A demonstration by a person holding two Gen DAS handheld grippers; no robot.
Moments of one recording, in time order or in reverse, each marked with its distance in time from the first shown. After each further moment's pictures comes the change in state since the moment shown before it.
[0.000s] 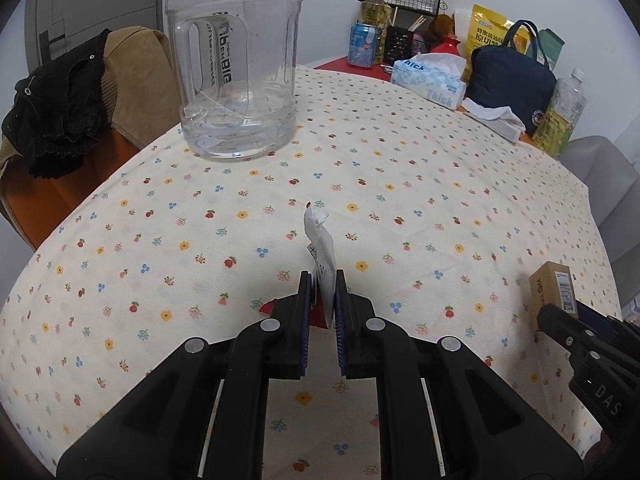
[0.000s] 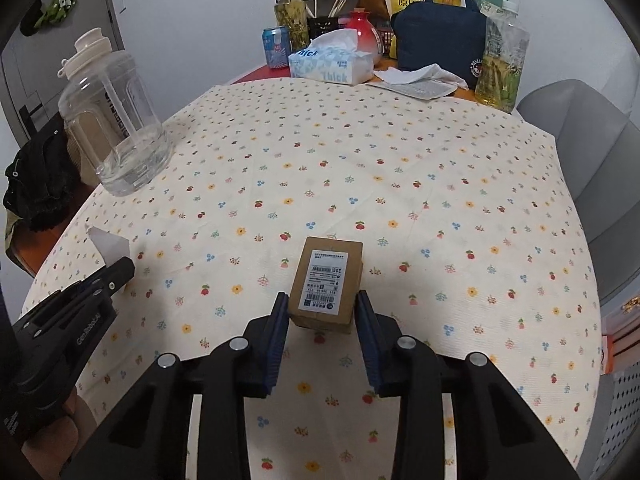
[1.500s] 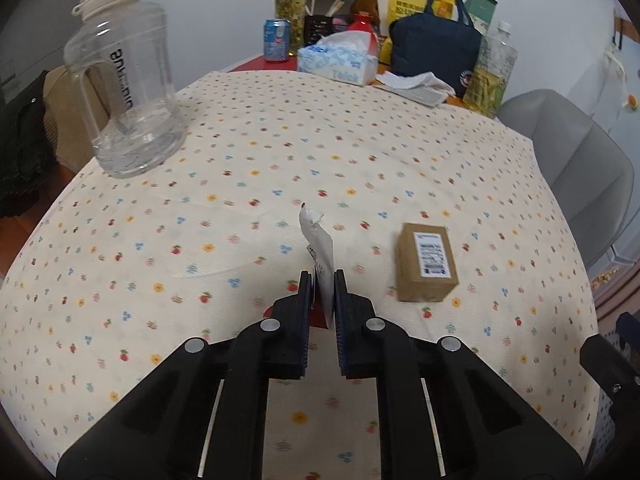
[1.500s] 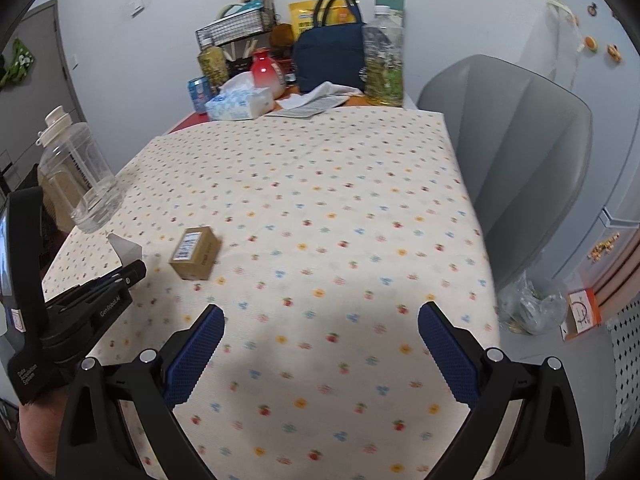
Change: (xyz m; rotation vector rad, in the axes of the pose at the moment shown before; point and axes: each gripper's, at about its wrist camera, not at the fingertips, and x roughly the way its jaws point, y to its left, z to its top) left arm -0.017 -0.087 -0.014 0.147 0.021 -0.112; right arm -0.079 -0.095 -0.048 0.170 -0.104 -0.107
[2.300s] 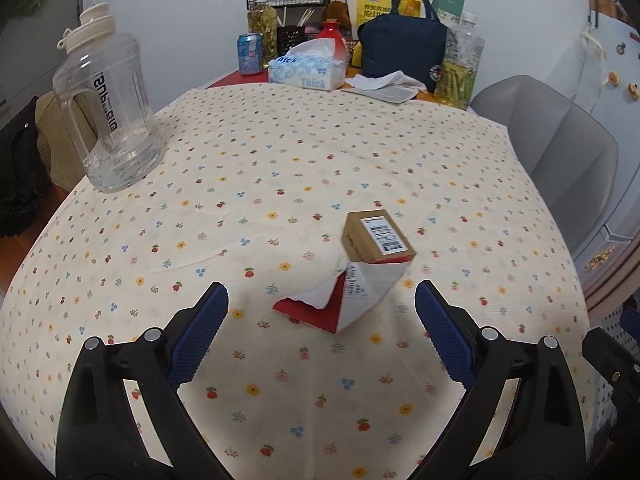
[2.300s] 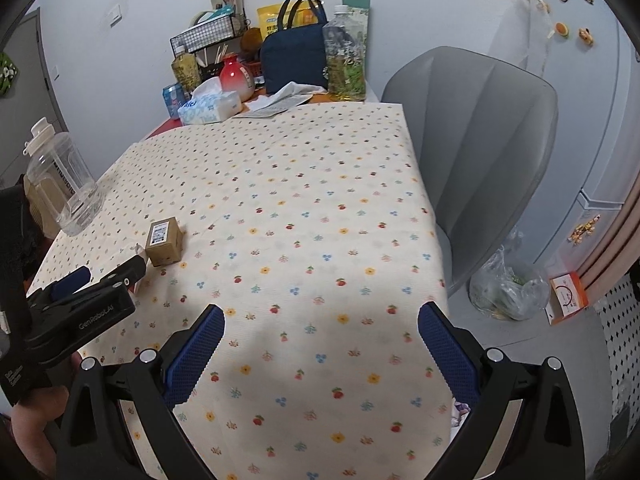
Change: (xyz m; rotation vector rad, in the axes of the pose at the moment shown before) left arm -0.013 -0.034 -0.014 0.082 -0.020 -0.013; right arm -0.019 -0.039 -0.018 0.052 -0.002 -0.065
